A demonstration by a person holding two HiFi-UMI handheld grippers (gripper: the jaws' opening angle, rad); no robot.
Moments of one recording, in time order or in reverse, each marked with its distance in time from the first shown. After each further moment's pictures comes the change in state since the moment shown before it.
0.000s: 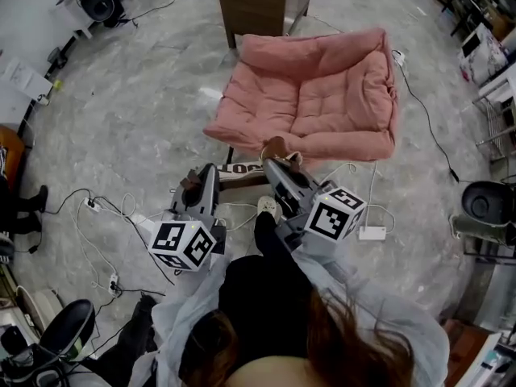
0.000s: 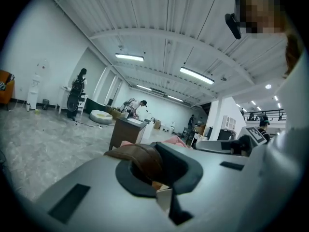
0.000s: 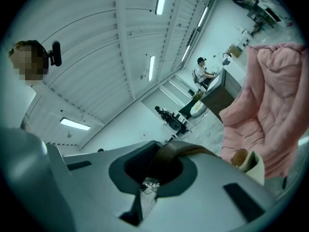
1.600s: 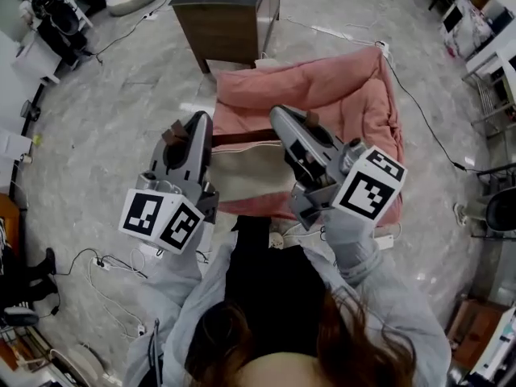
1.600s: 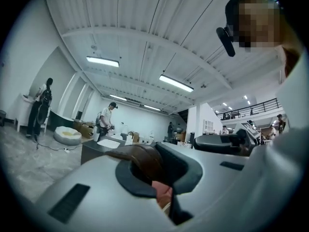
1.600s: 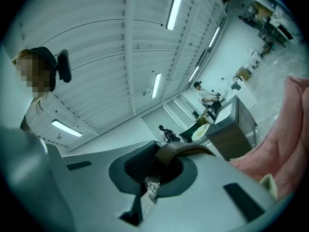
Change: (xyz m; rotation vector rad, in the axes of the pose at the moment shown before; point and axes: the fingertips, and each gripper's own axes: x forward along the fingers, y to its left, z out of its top) left arm 0.301 0.018 0.173 0.121 -0.109 -0.316; right arm 0.149 -0.067 0.279 -0.143 -0.205 0.009
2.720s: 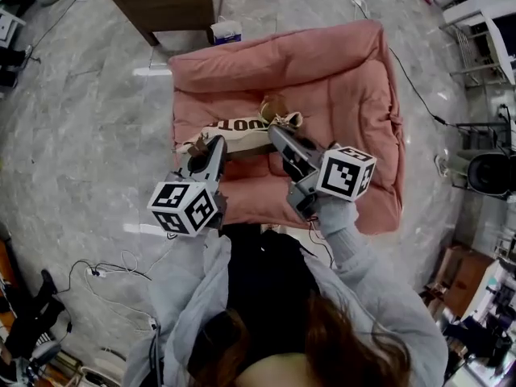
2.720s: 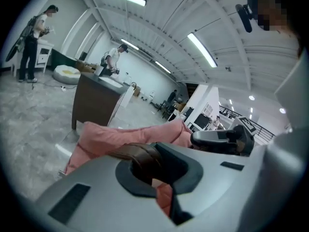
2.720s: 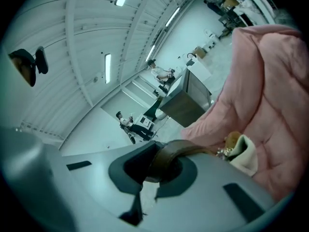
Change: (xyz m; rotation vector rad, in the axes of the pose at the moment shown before) left arm 0.093 0.071 -0.249 -0.334 0.507 -0.045; right arm -0.007 -0.234 -0.101 0.295 0.208 -0.410
